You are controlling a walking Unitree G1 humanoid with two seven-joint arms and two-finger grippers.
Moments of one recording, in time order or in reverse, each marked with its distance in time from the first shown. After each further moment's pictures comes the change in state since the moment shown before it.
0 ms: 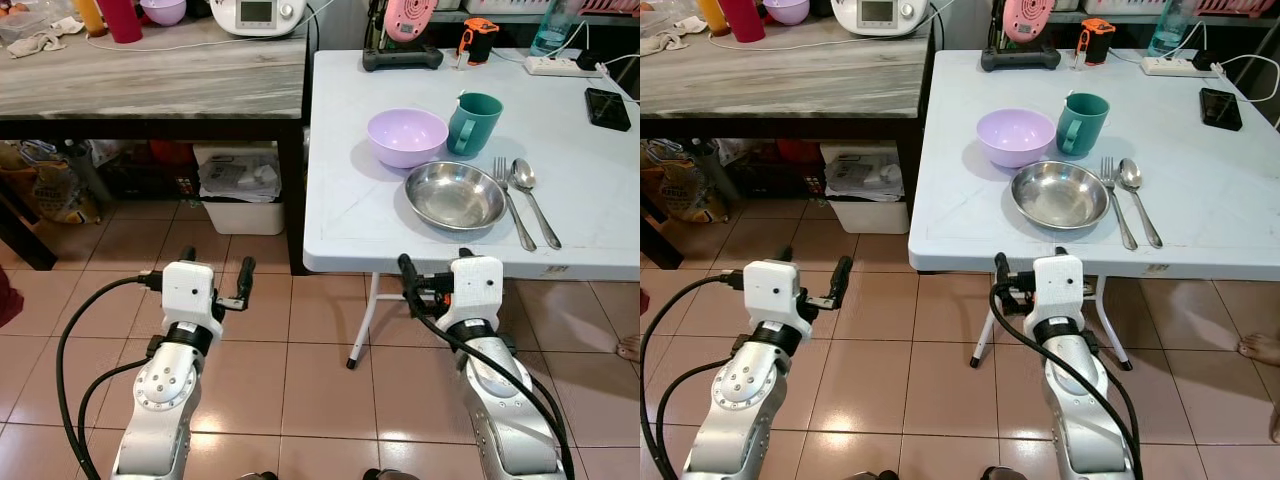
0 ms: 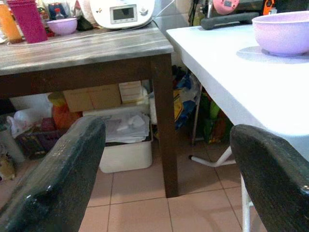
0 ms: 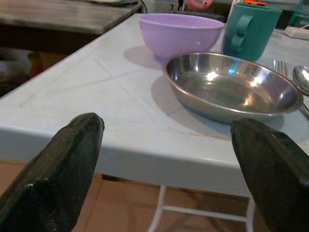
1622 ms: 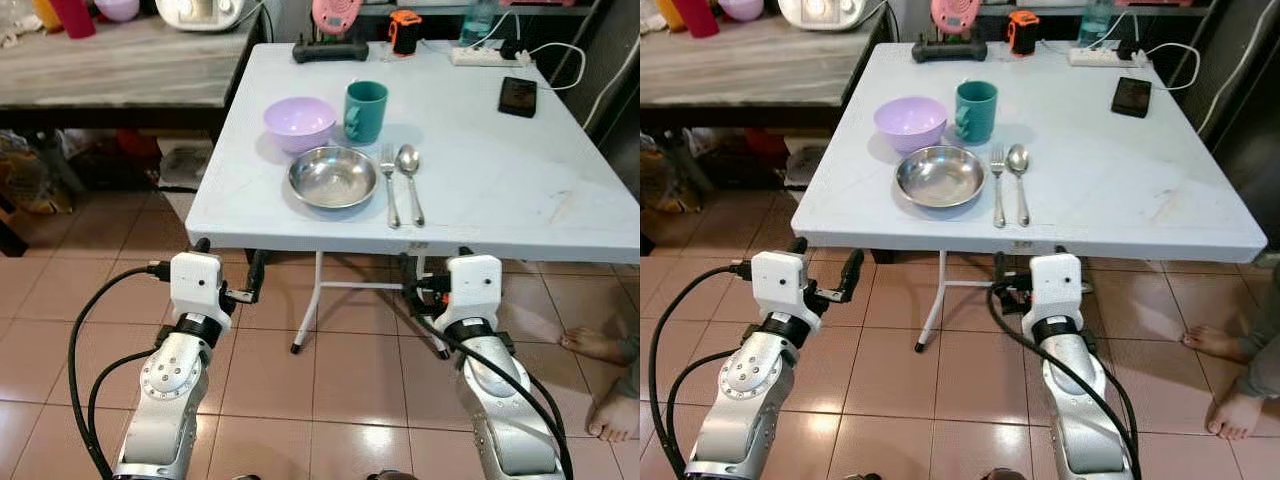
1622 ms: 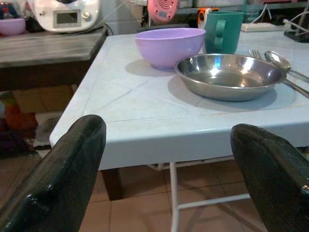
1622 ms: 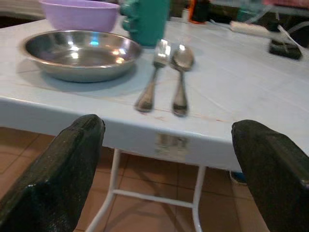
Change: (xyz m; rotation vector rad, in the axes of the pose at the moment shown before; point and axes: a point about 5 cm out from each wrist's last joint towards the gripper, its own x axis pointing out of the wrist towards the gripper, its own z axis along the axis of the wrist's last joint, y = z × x) left arm 0.008 -0.008 0.007 -0.068 -0.023 -0.072; right arm 0.000 0.001 0.001 -0.053 -0.001 0.001
